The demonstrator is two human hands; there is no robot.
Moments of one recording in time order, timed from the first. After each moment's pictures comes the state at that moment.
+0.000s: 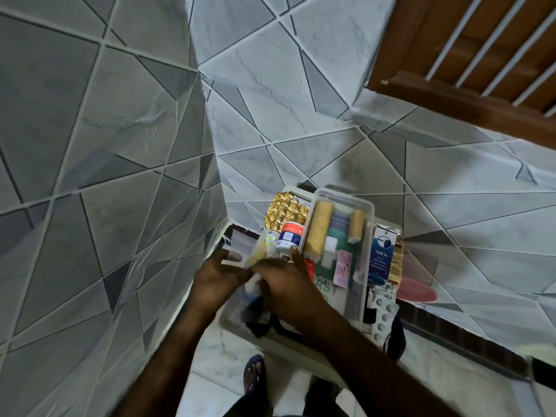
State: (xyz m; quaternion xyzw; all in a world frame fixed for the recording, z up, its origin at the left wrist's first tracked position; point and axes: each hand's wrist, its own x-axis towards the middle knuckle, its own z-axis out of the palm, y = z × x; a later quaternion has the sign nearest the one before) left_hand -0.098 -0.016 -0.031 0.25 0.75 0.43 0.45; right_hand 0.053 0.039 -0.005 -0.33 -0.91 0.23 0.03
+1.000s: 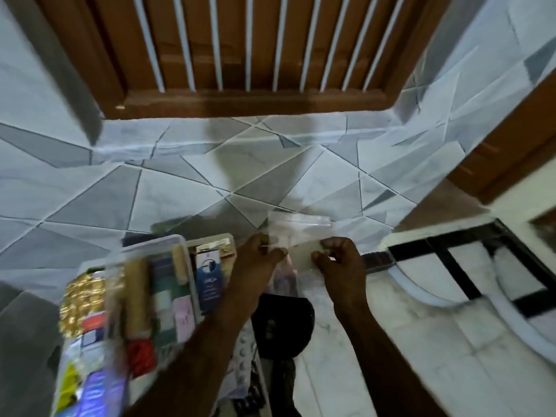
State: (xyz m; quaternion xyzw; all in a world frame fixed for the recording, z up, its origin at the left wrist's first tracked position) left_hand 0.225 0.151 0.014 0.47 0.56 0.34 0.60; right_hand 0.364 0.089 0.013 -0.73 -0.30 0.31 0.53
